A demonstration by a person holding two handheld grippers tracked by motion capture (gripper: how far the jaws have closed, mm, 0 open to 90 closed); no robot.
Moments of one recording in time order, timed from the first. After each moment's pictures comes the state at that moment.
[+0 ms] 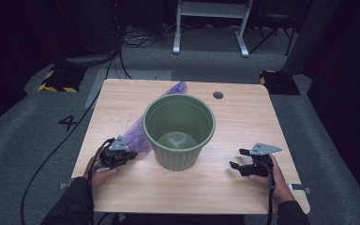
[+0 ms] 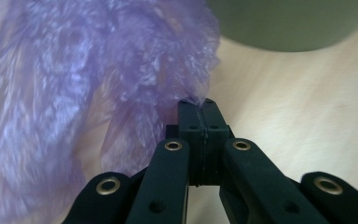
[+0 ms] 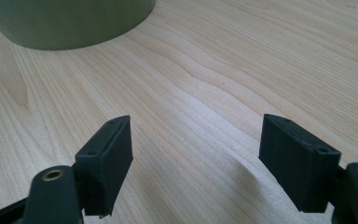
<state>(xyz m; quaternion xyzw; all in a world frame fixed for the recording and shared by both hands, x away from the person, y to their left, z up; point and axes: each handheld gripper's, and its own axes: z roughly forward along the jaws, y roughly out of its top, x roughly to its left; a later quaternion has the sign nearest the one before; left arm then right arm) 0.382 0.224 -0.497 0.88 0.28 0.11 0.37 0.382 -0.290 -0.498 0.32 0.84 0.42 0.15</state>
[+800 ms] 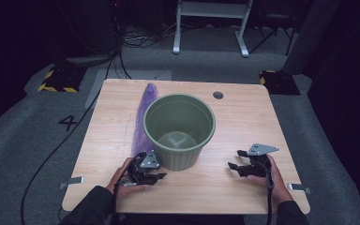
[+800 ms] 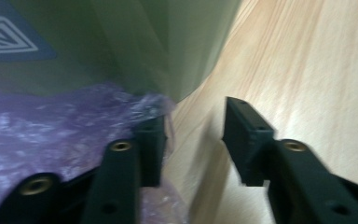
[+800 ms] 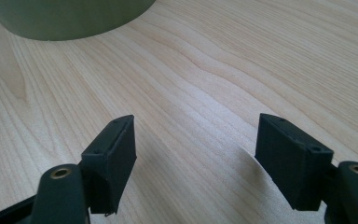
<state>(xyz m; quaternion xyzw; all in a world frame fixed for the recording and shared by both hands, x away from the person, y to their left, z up) 0.343 0.138 -0.489 0.90 0.22 0.08 0.37 0.383 -0.285 -0.501 0.32 0.85 0.41 0.14</state>
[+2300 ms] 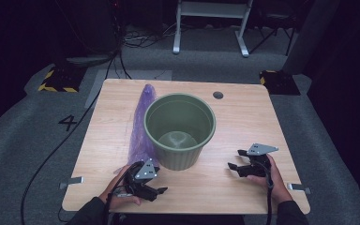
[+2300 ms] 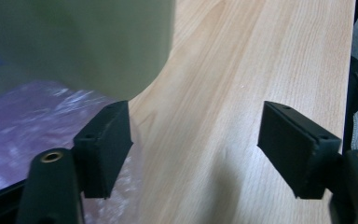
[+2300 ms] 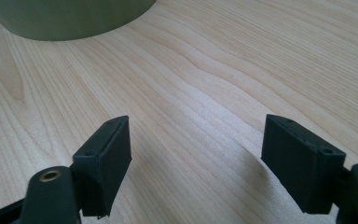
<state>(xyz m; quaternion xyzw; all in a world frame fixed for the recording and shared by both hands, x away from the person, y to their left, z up) 0.307 0.137 -0.475 0.90 0.20 0.08 0.38 0.383 -0.284 -0.502 0.32 0.84 0.41 0.14</state>
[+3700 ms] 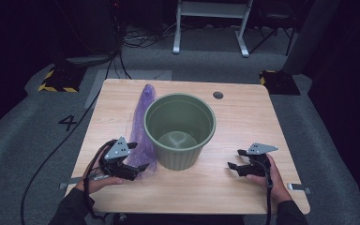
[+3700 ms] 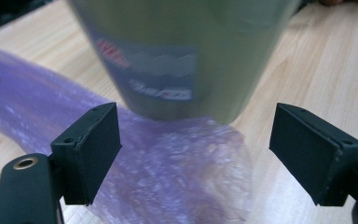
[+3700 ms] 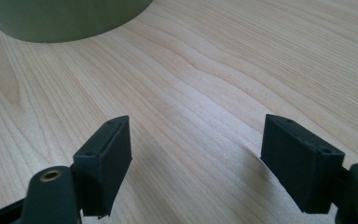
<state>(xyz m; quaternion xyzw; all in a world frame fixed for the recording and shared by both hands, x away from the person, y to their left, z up) 0.341 0.207 -0.426 0.85 0.25 0.15 0.44 0.385 -0.283 -0.502 0.33 0.84 0.40 0.14</state>
